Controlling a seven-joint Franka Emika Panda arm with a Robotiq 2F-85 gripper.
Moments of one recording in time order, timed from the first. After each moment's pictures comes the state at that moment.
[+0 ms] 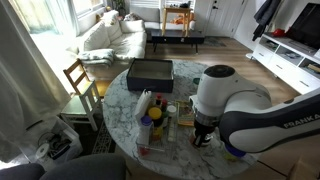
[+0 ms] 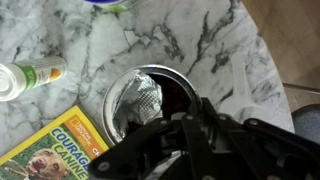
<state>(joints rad) 0.13 0.18 0.15 -2.35 -0.14 2.48 0.06</state>
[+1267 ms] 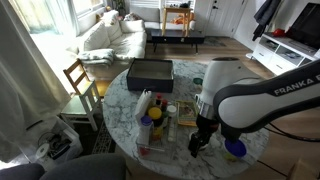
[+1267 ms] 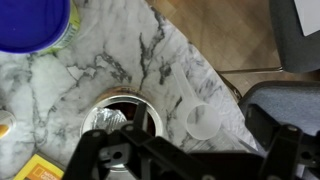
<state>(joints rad) 0.11 0.14 0.16 -2.35 0.26 2.37 -0.05</state>
